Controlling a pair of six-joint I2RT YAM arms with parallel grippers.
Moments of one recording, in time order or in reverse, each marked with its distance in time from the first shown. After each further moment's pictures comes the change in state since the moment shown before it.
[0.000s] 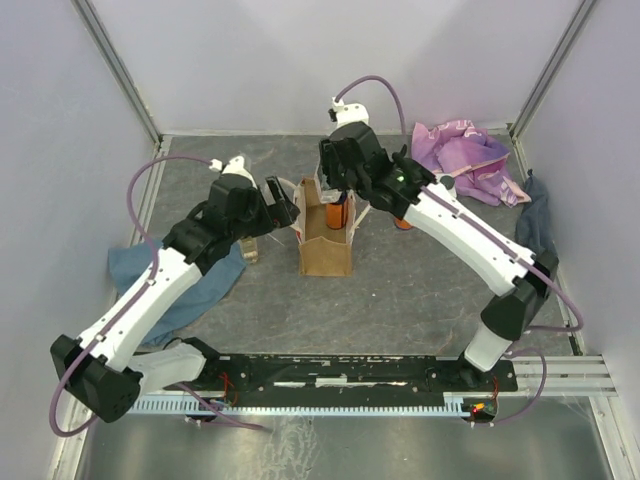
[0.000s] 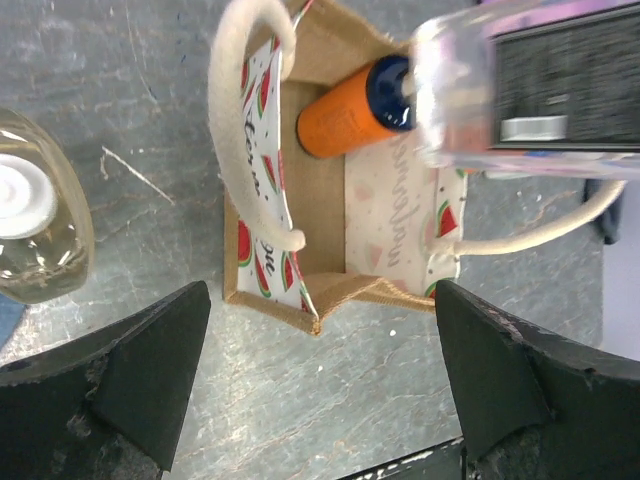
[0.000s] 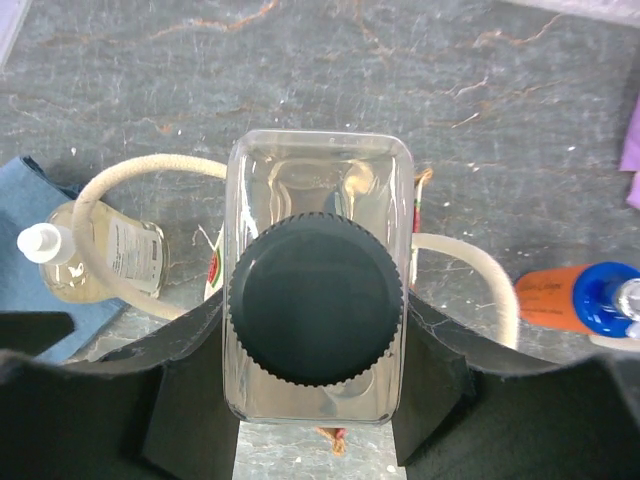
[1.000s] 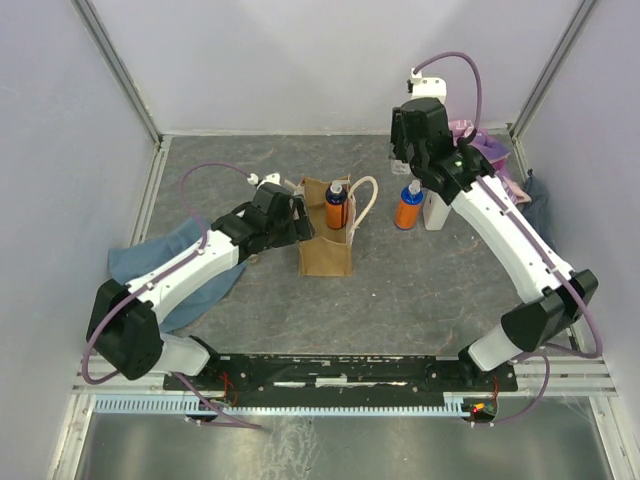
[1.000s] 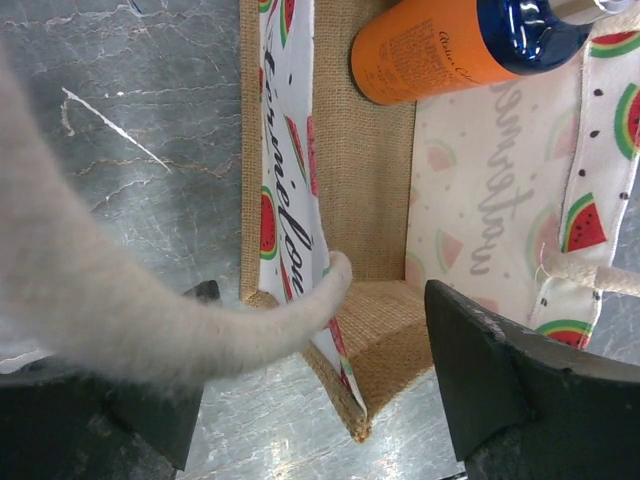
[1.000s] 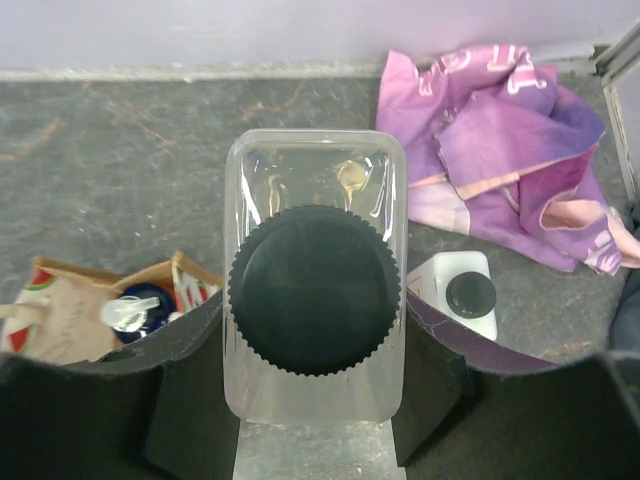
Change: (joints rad) left arm -0.076 0.256 -0.090 0.108 -0.029 -0.015; right arm -0.267 -0.169 -0.081 0.029 0.131 -0.121
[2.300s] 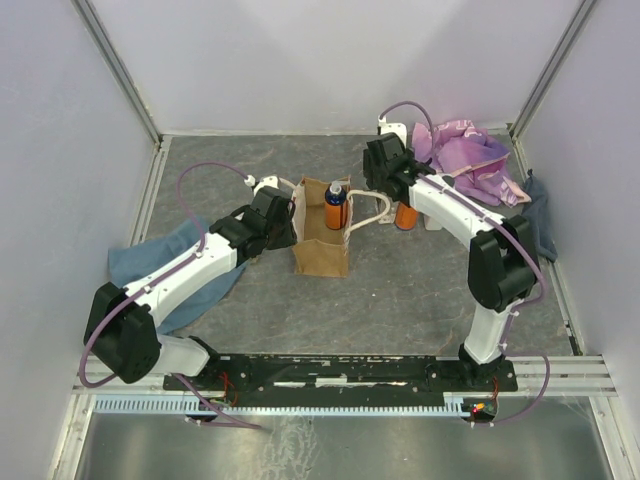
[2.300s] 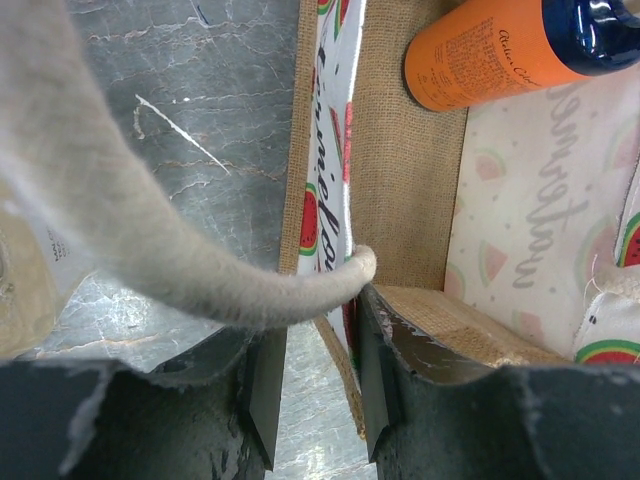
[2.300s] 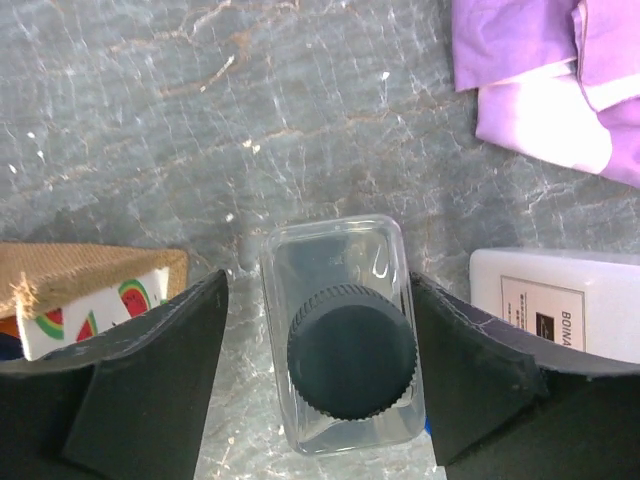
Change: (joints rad) left arm -0.003 -0.014 -0.021 -0.032 -0.089 0.061; right arm -0.054 0.312 -0.243 0.231 -0.083 0.066
